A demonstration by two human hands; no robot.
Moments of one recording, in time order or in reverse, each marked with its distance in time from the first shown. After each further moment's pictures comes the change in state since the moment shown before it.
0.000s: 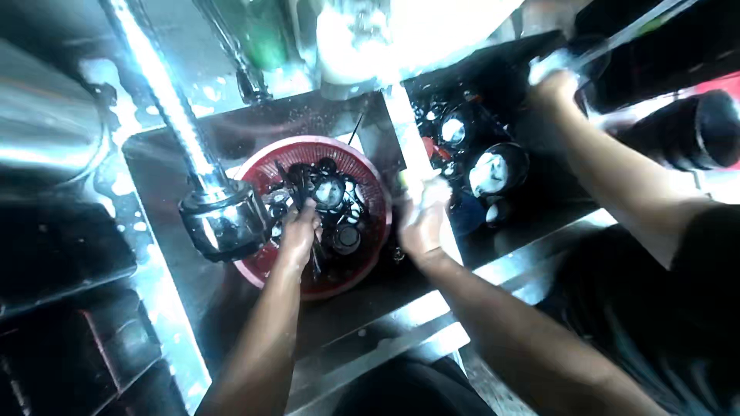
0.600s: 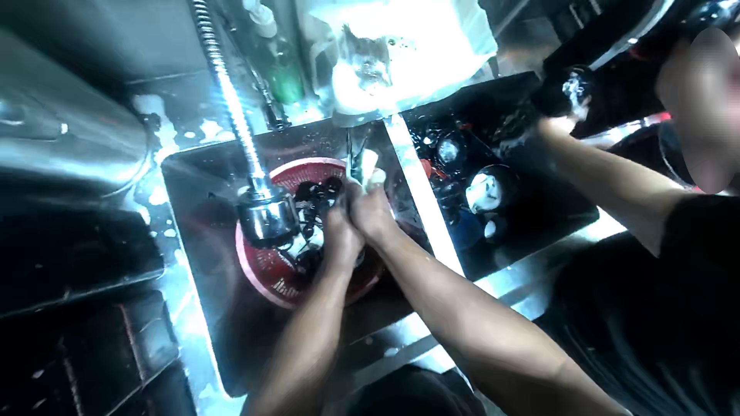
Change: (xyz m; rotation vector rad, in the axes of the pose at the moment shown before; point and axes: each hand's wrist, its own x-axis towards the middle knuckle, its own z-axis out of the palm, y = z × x) left_hand -0.050 0.062 0.068 0.599 0.121 0.515; right_hand 0.037 -0.121 0.013 0.624 -0.440 0.473
